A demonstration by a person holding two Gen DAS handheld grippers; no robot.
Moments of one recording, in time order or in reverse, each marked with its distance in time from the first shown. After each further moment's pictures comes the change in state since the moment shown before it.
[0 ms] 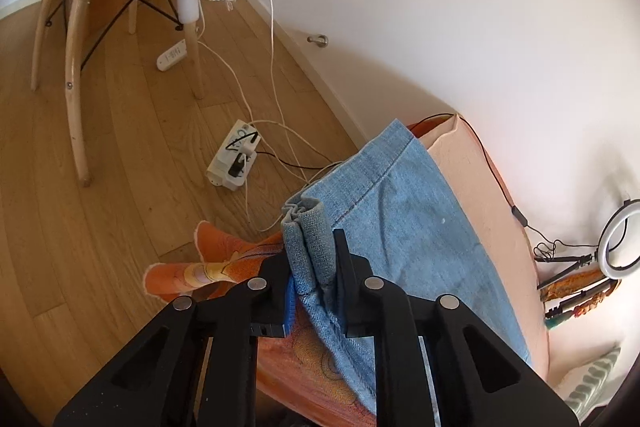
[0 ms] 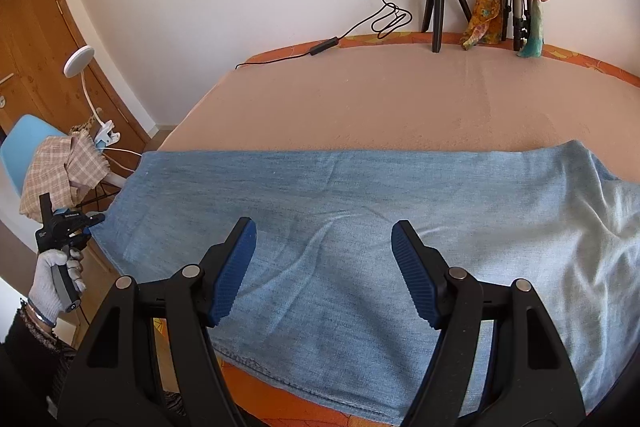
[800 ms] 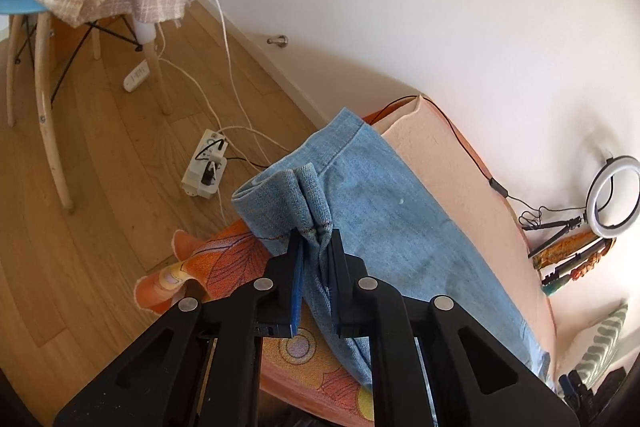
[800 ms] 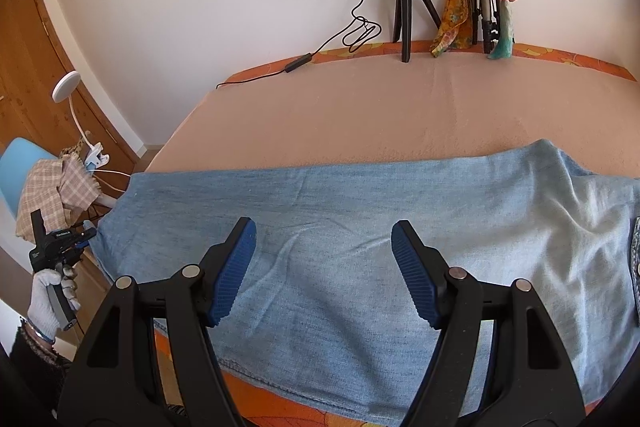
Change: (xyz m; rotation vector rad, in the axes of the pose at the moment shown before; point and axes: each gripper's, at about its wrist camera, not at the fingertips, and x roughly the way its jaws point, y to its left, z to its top) left arm -0.013 -0.033 -0.004 0.143 0.000 -0.053; right arm -0.018 -0.023 0.003 0.066 -0.043 -0.036
